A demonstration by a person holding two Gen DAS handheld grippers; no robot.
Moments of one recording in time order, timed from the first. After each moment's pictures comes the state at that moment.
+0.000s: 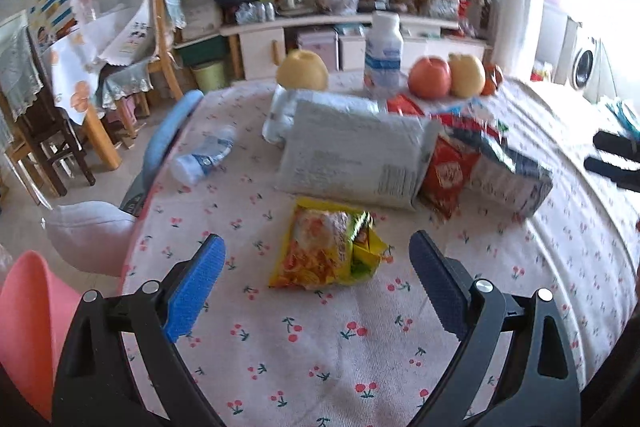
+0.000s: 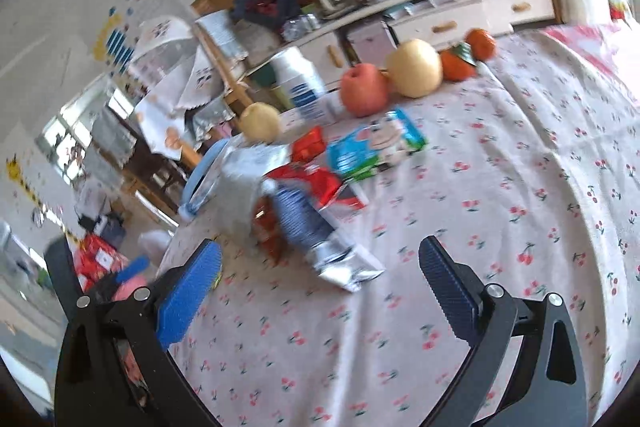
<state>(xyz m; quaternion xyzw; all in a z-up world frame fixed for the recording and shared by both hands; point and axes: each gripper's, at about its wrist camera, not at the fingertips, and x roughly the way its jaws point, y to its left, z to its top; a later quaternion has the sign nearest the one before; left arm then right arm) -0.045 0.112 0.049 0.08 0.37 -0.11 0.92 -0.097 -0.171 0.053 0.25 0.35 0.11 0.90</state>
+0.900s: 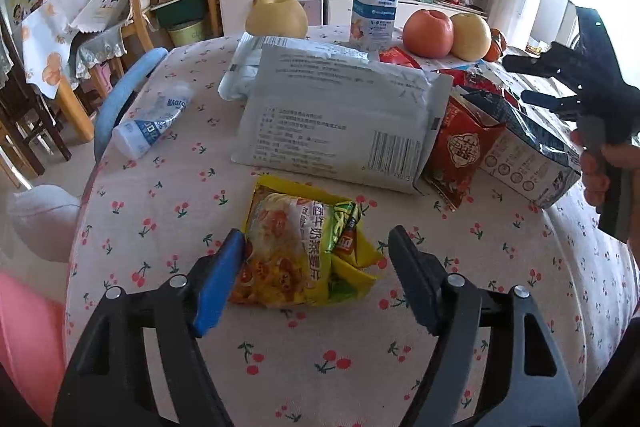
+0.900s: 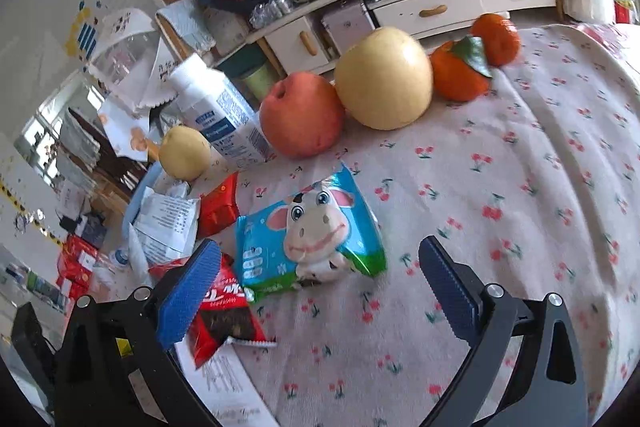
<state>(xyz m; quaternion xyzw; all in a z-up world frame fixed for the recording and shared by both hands) -0.004 0.097 0.015 0.07 0.43 -0.13 0.89 0.053 -0.208 0.003 0.23 0.39 0.09 0.89</state>
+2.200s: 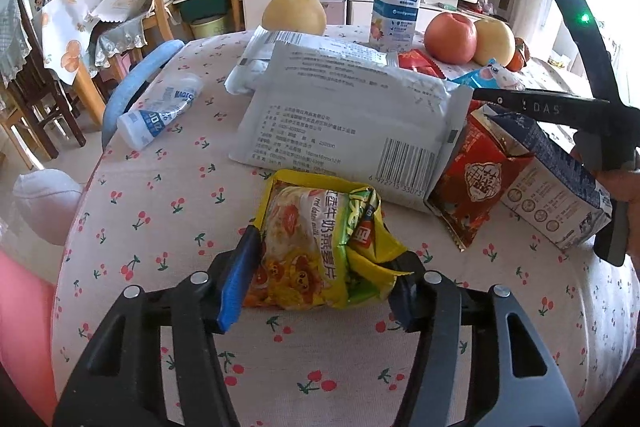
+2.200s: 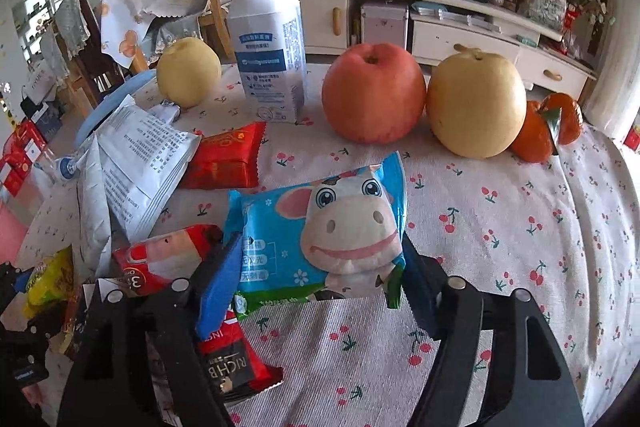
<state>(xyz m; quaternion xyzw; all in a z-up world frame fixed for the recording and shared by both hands) 0.000 0.088 0.007 0.05 0.43 -0.09 0.90 0.073 -0.129 -0.008 0.02 0.41 0.09 0.91</state>
